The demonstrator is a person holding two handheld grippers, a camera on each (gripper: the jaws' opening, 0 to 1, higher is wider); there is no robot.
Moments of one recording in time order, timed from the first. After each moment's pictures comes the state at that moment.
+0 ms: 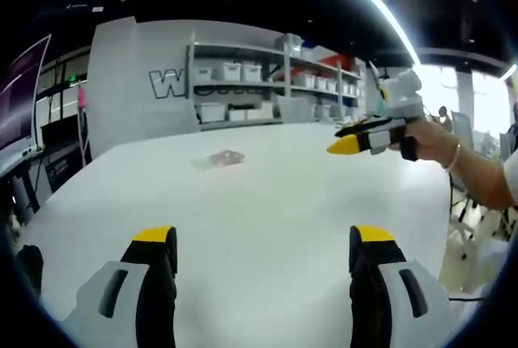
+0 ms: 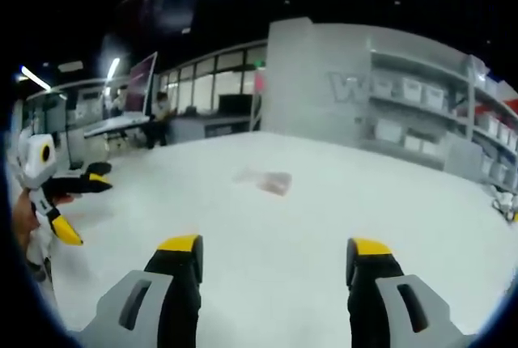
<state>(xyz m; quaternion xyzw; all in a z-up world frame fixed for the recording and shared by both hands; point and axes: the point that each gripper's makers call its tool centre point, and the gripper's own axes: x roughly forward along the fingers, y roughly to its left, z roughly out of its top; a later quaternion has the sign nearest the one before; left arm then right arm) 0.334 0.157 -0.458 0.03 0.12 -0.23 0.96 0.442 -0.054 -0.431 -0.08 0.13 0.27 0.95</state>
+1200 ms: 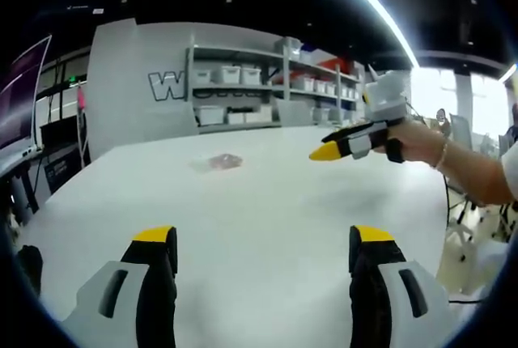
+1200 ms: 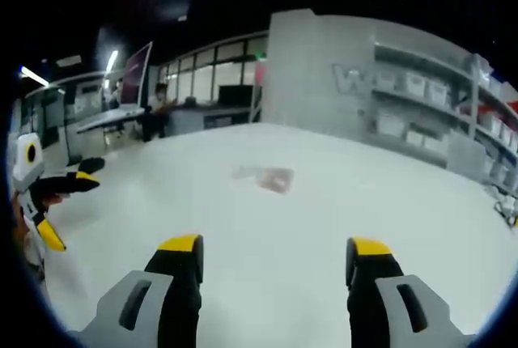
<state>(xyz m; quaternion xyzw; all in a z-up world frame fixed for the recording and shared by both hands) 0.332 0.155 -0.453 0.03 0.11 -0.24 0.96 0.464 -0.040 -0.436 -0.09 0.16 0.27 0.94</state>
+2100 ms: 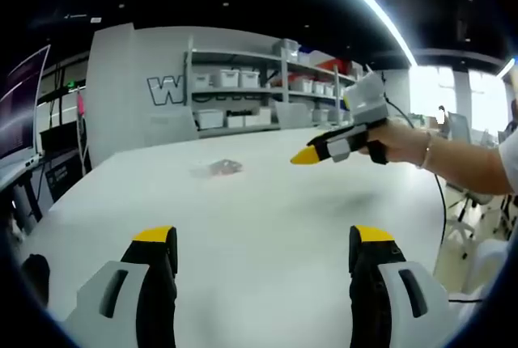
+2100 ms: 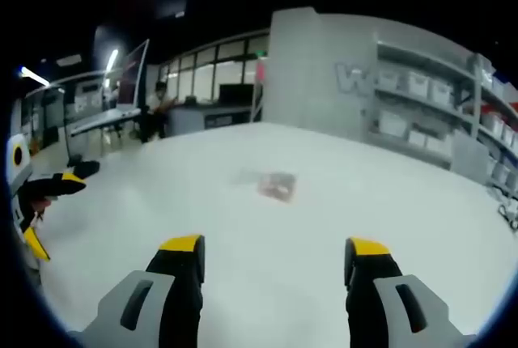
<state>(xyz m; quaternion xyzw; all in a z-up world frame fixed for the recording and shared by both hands) 0.329 0.156 -0.441 0.04 0.10 -0.24 0.97 0.477 -0.023 -0.434 -0.09 0.16 0.27 0.94</state>
